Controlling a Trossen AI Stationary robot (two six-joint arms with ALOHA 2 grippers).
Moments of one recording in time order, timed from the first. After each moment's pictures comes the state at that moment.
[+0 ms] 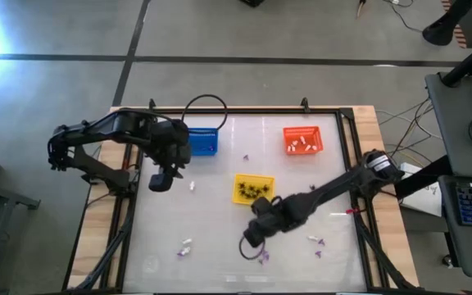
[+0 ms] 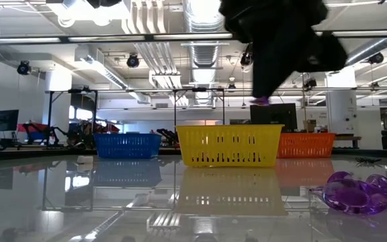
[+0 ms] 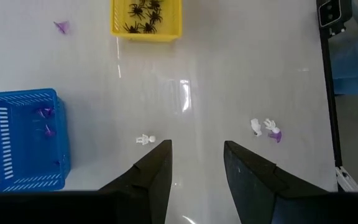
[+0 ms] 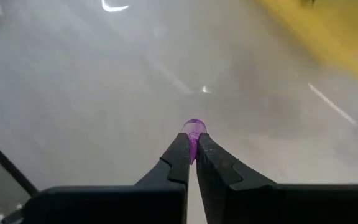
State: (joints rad) left arm 0.03 1.37 1.67 -1.48 0.16 0.09; right arm 0.40 1.88 1.45 -0.77 0.10 1.28
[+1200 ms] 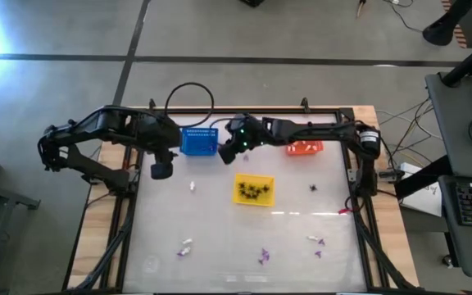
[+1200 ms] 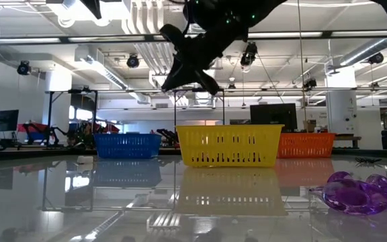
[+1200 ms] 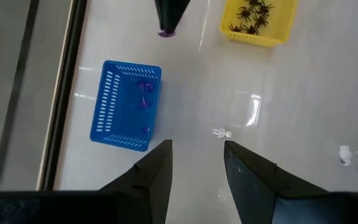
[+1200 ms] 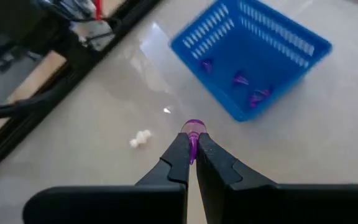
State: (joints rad) left arm 0.03 1.30 1.67 -1.51 -0.20 -0.07; right arm -0.24 1.92 1.54 -0.31 -0.11 0.56
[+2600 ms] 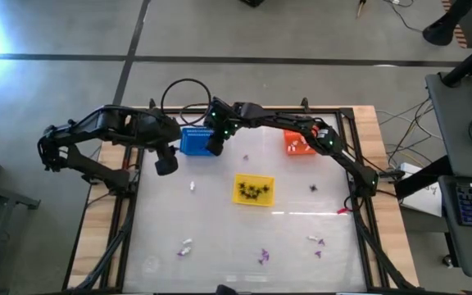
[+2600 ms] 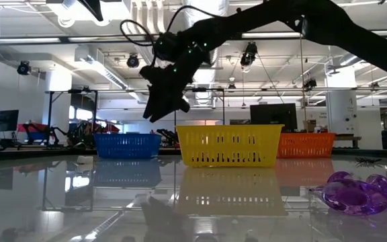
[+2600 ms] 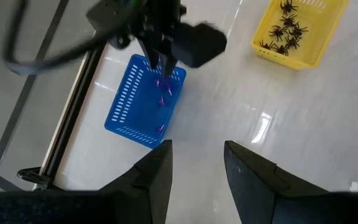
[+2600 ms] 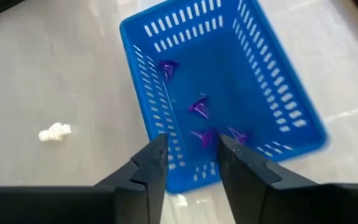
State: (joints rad) left arm 0.04 1.30 1.67 -1.51 -0.30 -0.22; right arm -0.36 2.41 2.26 -0.77 -0.23 0.09
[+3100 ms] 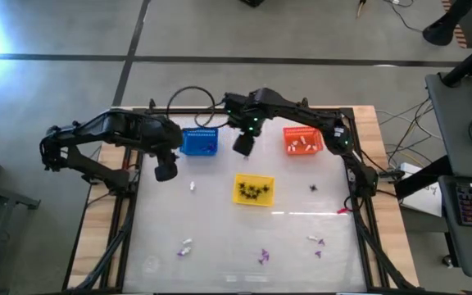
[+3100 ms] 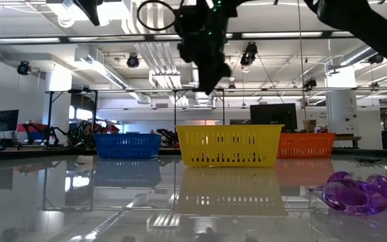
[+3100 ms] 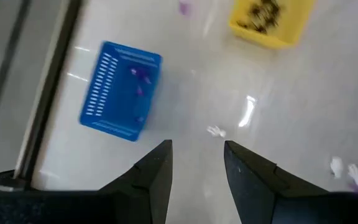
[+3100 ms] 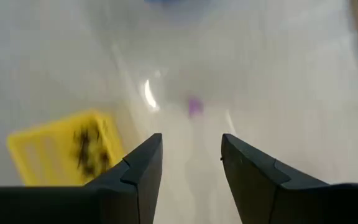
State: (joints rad) left arm 0.03 1.30 1.62 -1.50 -0.21 -0.20; right arm -0.34 2.24 2.36 -1.46 -0.10 0.07
